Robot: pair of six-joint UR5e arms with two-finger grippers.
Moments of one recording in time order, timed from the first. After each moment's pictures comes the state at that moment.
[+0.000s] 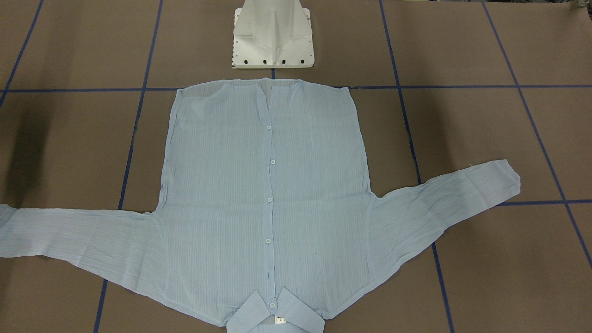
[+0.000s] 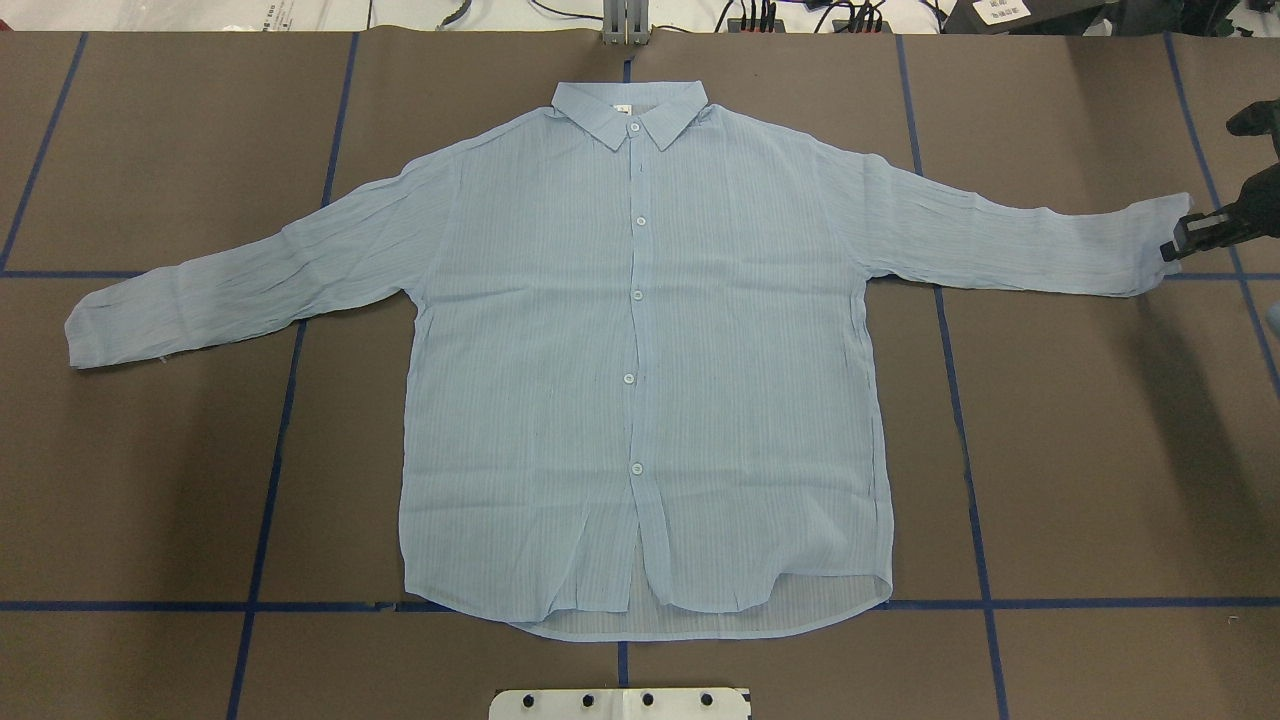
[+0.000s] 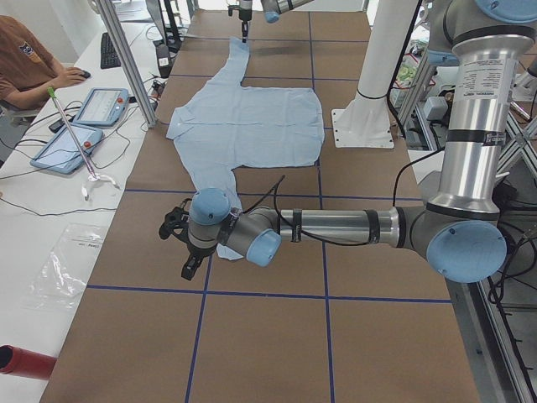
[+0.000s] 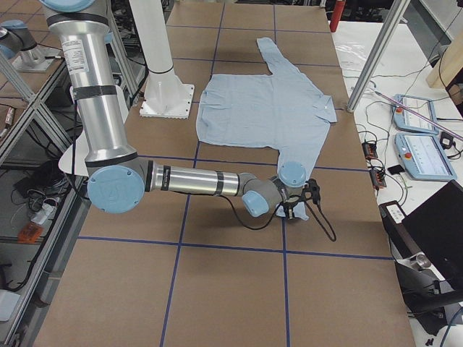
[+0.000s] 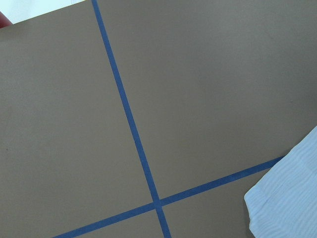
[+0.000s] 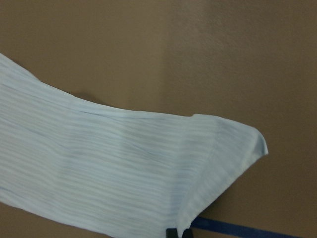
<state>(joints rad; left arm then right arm) -1.50 -1.64 -1.47 -2.09 -2.33 -0.06 1.26 -1.37 1.28 -0.91 2.38 0.44</state>
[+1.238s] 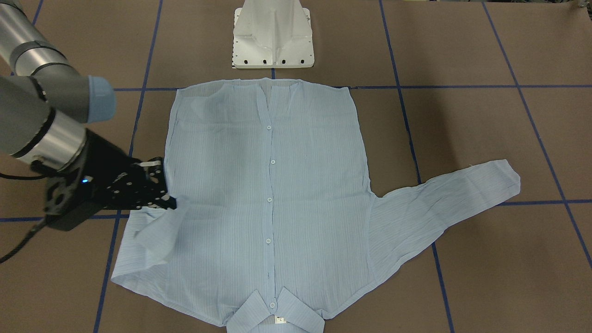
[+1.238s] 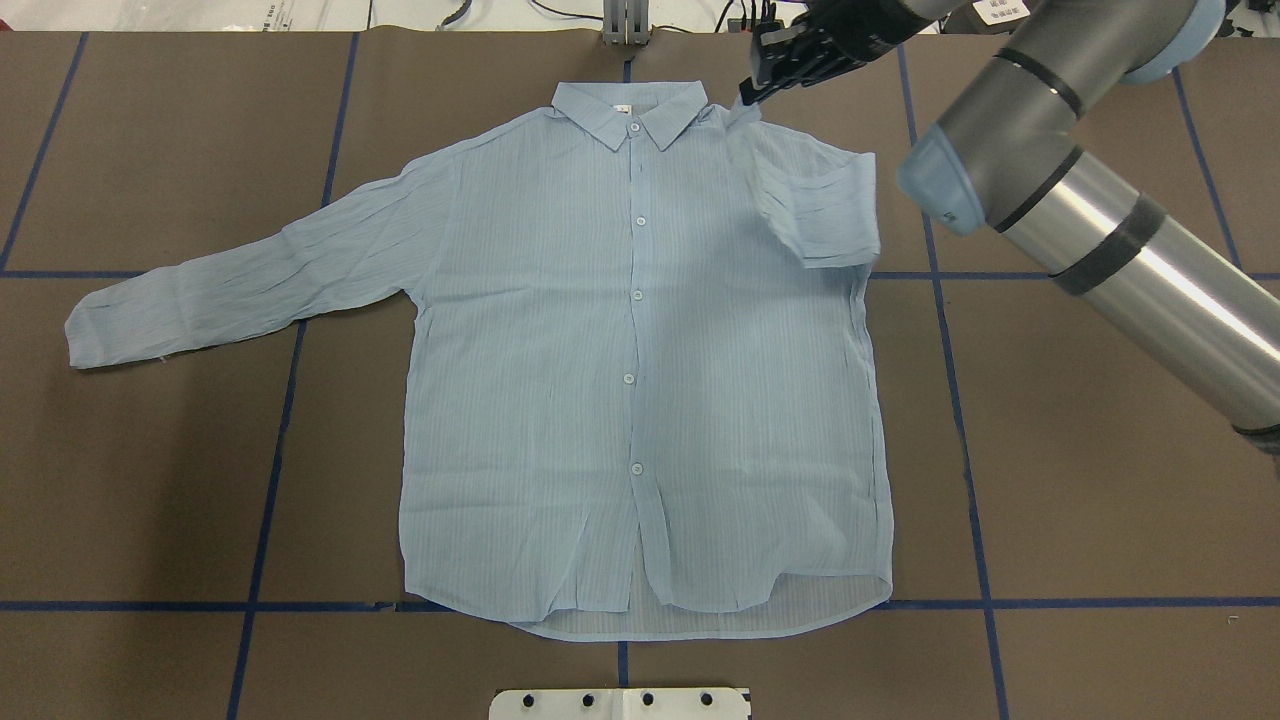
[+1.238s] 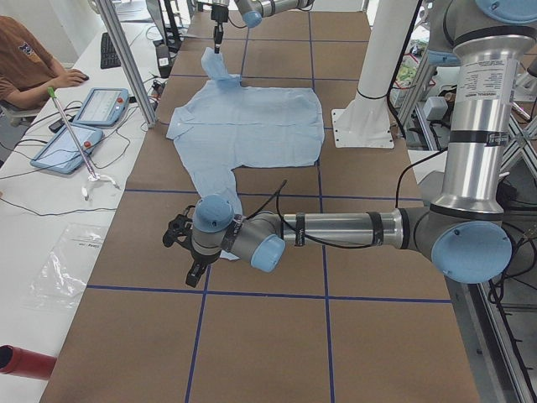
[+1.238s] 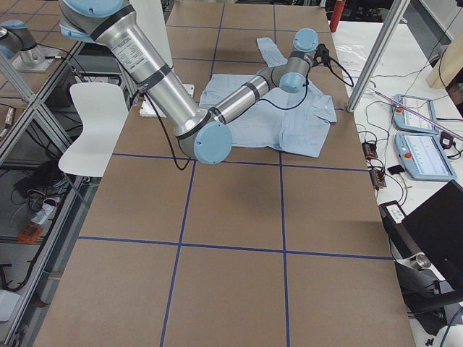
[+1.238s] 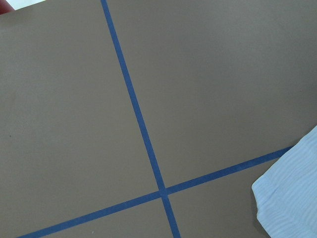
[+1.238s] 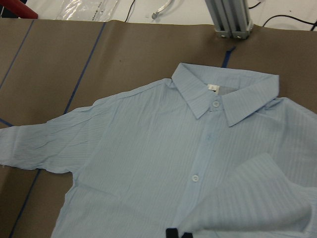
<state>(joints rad) -1.50 -1.61 -1.46 -2.09 -2.33 -0.06 0.96 -0.81 1.46 -0.98 2.32 0.91</state>
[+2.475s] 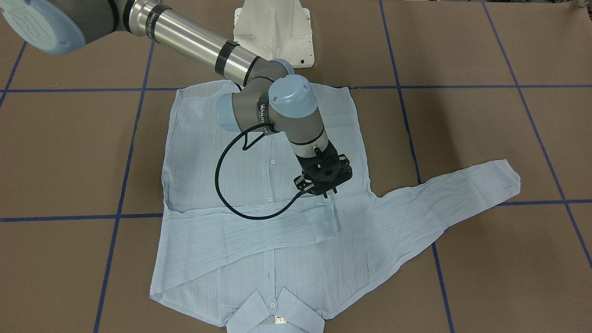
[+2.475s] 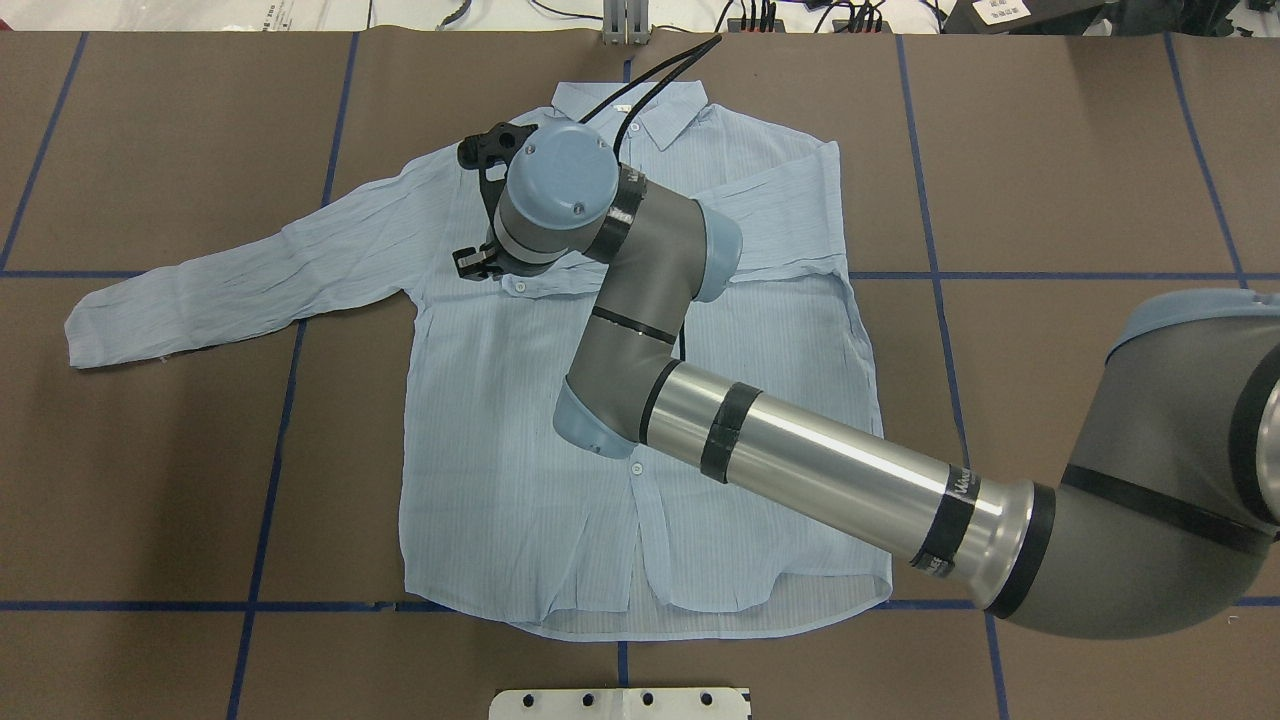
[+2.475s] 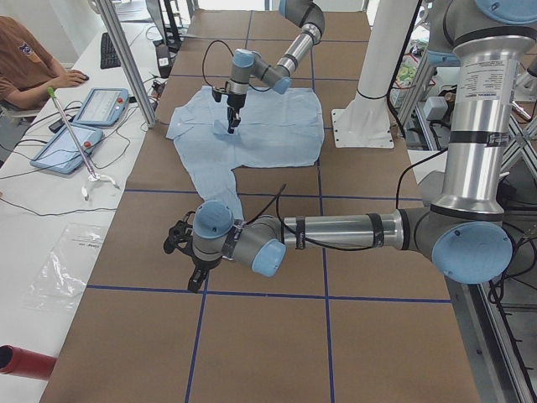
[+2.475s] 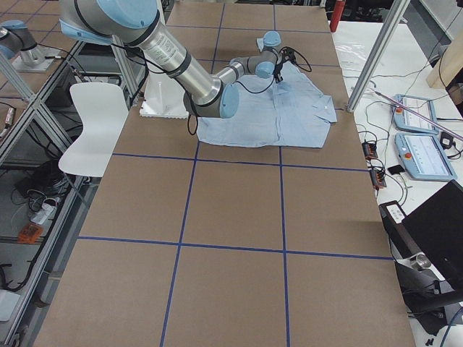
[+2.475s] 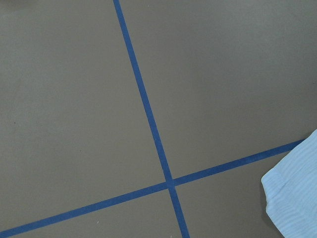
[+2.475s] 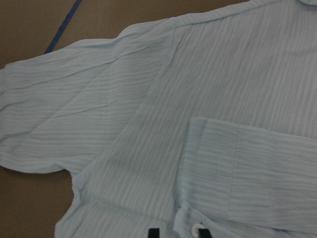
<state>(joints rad) -1.50 -1.62 -1.44 -2.09 -2.32 -0.06 0.53 -0.45 0.95 -0.95 1.79 0.93</state>
